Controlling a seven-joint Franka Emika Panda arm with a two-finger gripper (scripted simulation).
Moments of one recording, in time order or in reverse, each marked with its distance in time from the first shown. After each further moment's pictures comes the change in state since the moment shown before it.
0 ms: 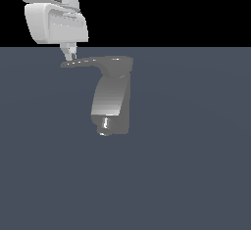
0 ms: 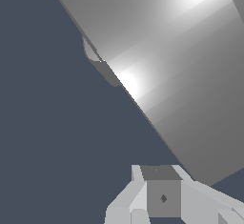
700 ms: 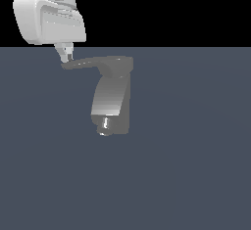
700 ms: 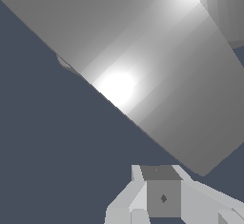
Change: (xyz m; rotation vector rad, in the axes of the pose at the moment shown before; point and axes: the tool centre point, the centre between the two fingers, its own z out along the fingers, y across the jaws) arm 0.007 0.029 -0.001 0.003 -0.004 -0.013
